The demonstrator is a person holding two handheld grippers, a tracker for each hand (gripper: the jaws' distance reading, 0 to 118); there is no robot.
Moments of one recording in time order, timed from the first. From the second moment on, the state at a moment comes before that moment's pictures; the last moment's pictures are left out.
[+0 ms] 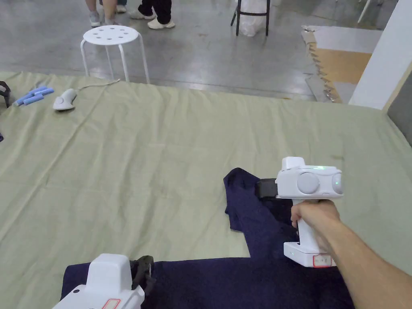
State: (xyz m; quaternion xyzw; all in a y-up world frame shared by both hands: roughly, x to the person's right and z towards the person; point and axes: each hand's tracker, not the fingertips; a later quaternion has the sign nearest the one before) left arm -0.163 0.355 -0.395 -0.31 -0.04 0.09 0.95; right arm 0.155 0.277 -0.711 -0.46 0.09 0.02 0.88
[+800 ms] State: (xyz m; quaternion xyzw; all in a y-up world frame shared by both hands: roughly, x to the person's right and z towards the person) left arm -0.175 0.455 -0.262 -0.25 -0.02 0.08 0.96; right arm 0.225 0.507 -0.373 -0.29 0.12 0.12 0.94
